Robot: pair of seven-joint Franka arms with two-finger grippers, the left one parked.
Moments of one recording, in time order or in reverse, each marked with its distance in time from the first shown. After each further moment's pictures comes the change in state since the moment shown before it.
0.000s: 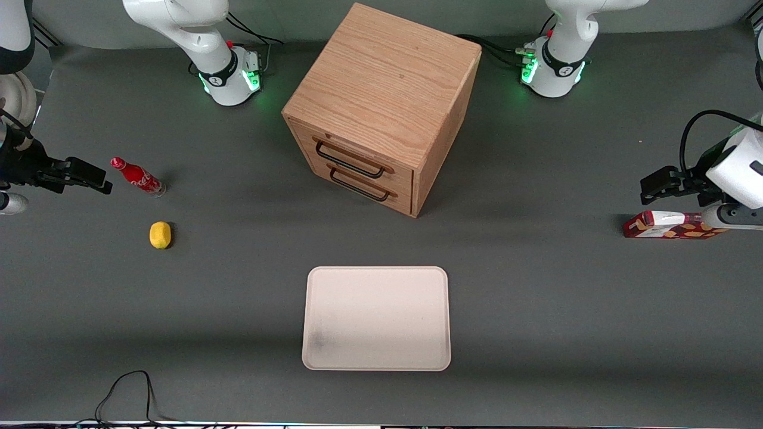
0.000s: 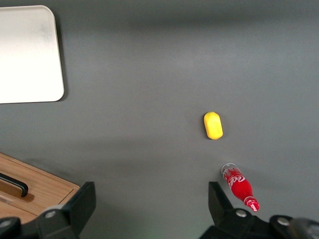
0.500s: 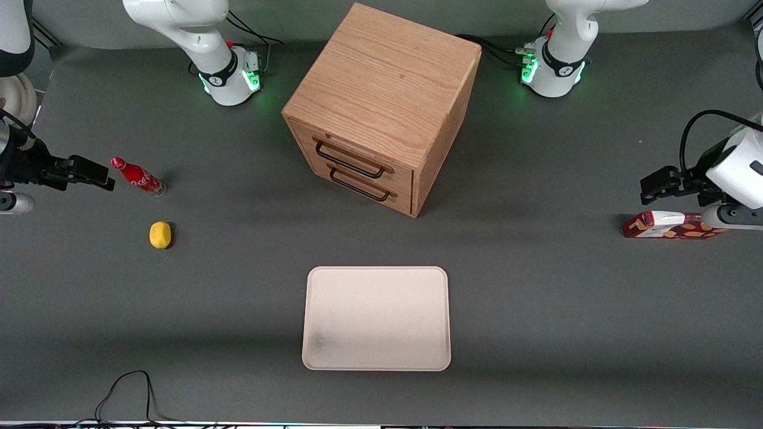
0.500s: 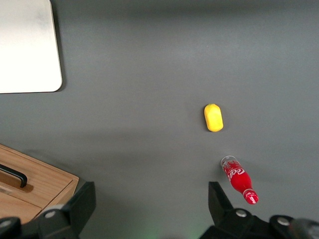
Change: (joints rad) arm -0.002 0.008 0.001 0.010 0.001 -0.041 -0.003
